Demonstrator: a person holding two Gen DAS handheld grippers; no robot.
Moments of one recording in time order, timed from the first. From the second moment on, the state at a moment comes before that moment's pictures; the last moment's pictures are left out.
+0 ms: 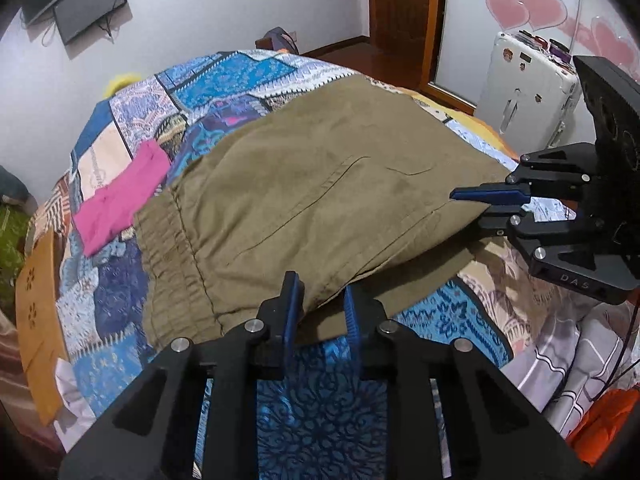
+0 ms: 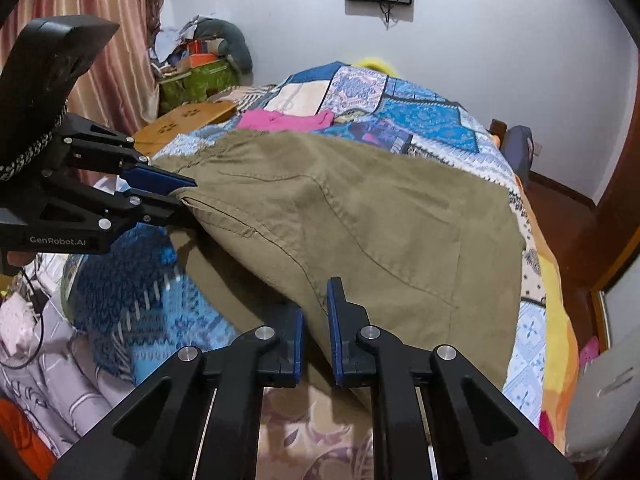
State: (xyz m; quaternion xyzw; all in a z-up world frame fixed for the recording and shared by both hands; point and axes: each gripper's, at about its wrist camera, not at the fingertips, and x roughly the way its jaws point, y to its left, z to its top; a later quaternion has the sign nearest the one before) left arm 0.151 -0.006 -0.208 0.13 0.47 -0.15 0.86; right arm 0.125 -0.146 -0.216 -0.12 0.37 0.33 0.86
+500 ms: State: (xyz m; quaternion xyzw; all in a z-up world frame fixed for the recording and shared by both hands) left arm 0.129 0.033 -0.167 0.03 0.44 -0.16 0.88; right arm 0.127 -0.159 -0.180 -0.01 0.37 0.37 0.85
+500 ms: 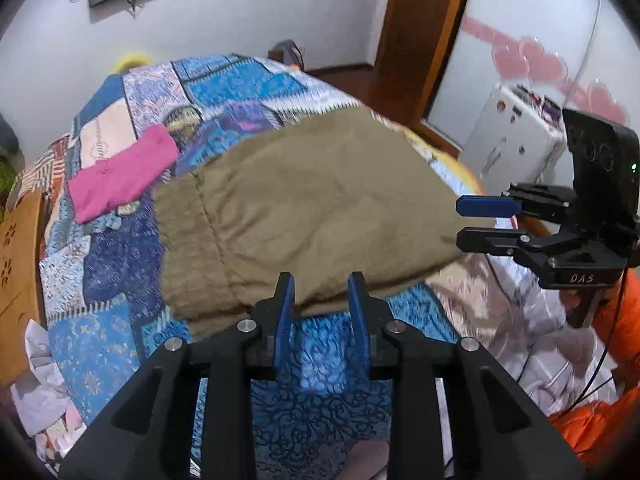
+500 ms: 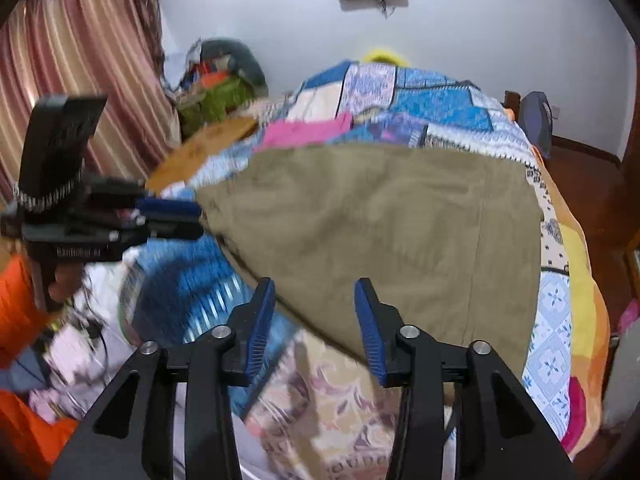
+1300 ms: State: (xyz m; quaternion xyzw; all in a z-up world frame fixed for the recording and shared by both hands) left arm 0.154 0.062 -0.221 0.01 0.47 -0.10 0.88; right arm 0.145 -0.224 -0.244 0.01 0.46 0.23 0.86
